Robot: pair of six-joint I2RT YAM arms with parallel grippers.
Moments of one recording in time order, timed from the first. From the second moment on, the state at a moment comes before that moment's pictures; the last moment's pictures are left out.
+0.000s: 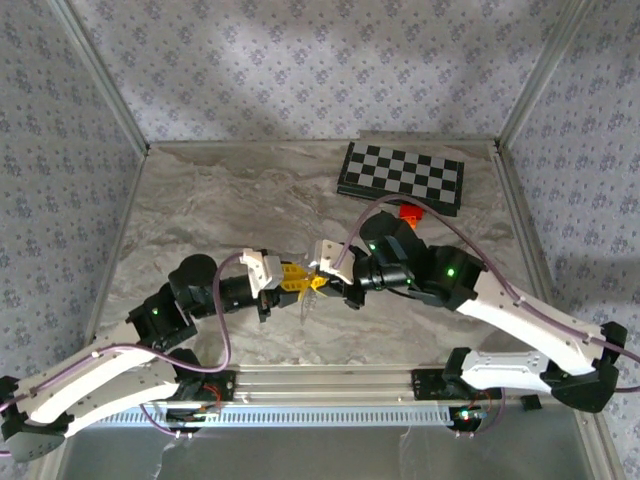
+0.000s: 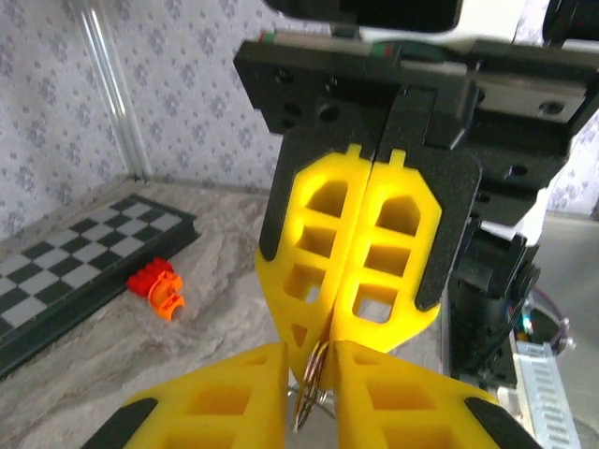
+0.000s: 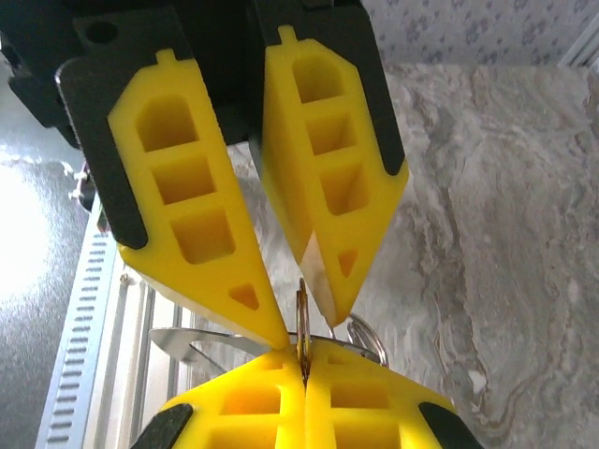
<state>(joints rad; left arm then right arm) -0.99 0.69 0.73 -0.17 0.30 0.06 1.04 1.13 1.26 -0.72 -0.31 -0.35</state>
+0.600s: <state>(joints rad) -1.00 0.67 0.72 -0.23 0.30 0.10 1.04 1.18 1.33 -0.83 -0.32 -0.42</state>
